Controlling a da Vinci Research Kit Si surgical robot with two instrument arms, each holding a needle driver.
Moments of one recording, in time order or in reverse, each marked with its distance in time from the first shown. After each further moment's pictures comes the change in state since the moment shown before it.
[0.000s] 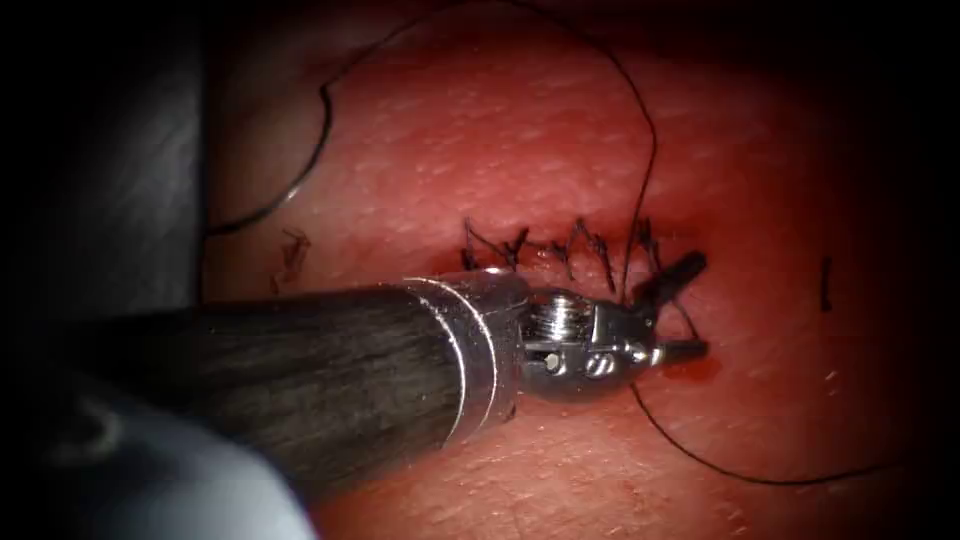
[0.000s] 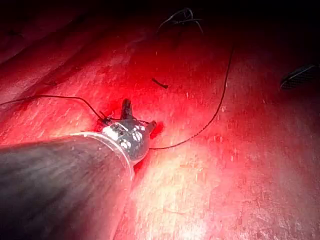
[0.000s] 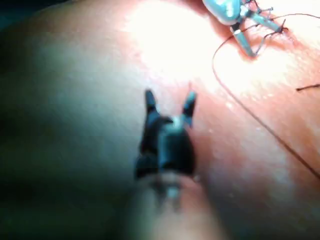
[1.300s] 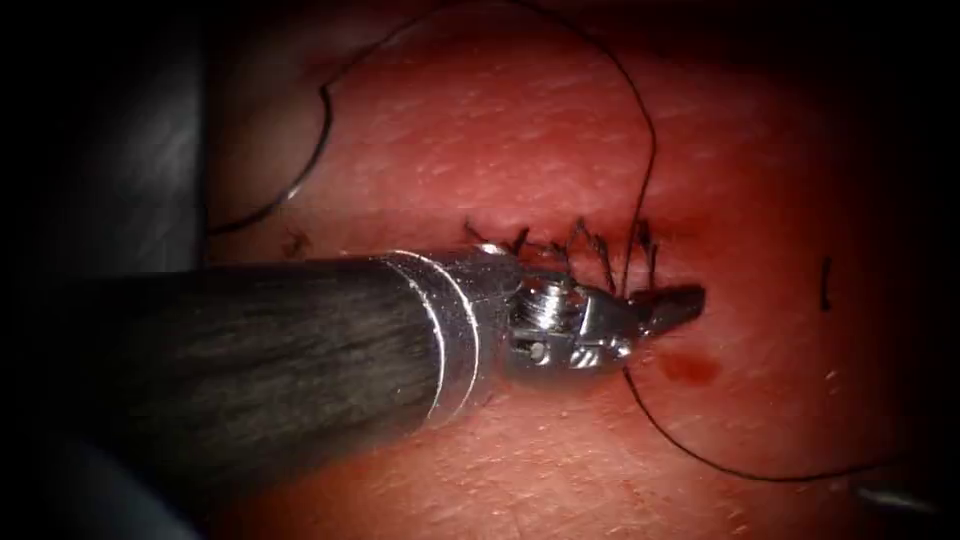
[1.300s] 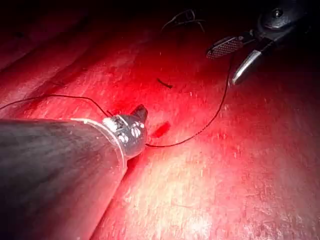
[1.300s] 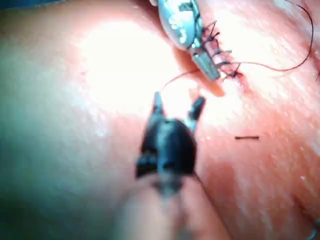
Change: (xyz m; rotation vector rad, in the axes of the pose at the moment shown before) right arm 0.004 0.011 0.006 -0.104 0.134 -0.256; left arm 0.000 -0.003 -0.002 -0.075 0.070 0.098
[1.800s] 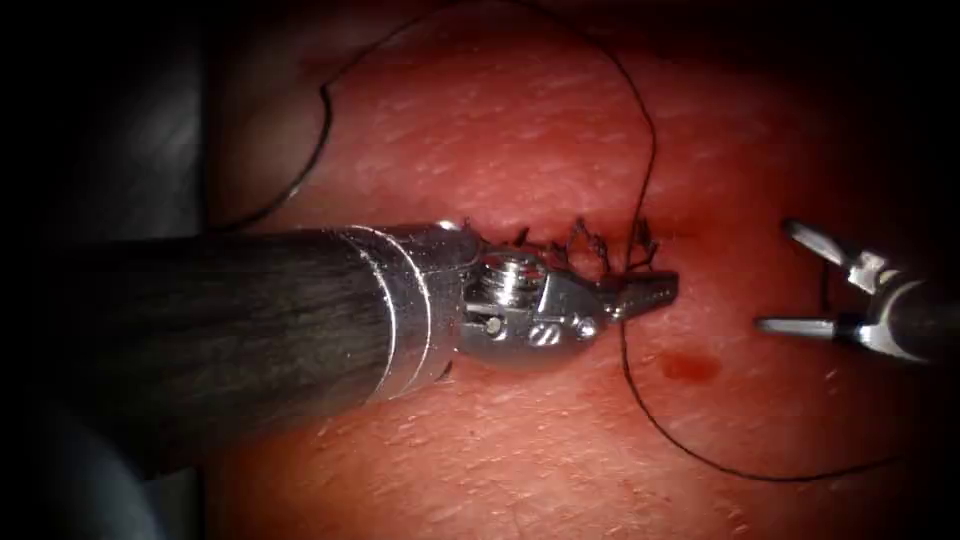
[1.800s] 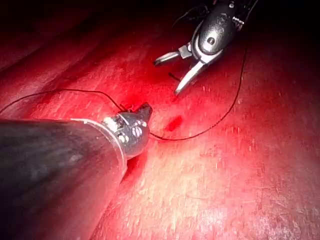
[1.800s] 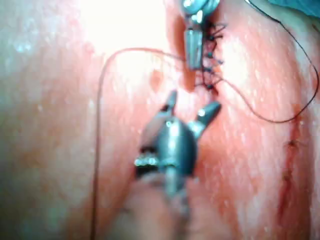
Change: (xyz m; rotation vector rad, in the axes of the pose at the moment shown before) right arm -0.006 0.006 0.010 0.074 0.193 -0.426; left arm -0.001 0.000 -0.001 -0.014 0.029 -0.037
